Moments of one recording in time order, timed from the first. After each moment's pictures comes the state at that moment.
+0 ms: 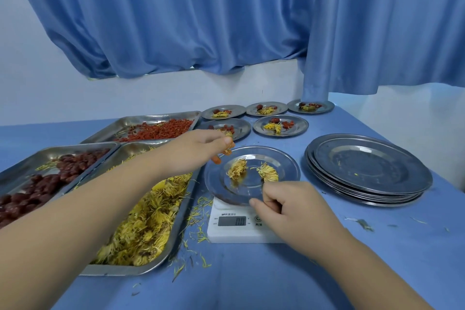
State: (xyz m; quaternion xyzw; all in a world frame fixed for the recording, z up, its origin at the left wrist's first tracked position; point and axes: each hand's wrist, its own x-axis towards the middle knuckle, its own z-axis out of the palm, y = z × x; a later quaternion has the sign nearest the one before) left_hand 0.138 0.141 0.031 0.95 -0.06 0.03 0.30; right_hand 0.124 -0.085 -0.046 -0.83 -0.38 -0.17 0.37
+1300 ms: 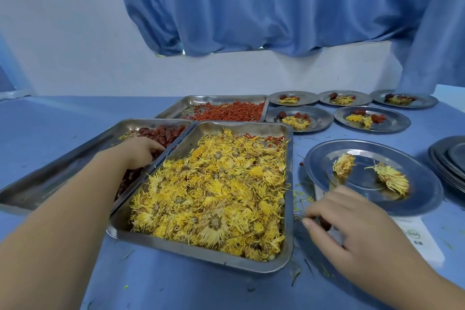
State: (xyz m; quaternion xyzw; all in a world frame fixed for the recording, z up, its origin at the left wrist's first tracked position) left_hand 0.085 0.454 -0.030 0.97 0.24 -0.03 0.04; right_hand 0.097 0.011 -0.061 -0.83 -0.46 -0.23 0.22
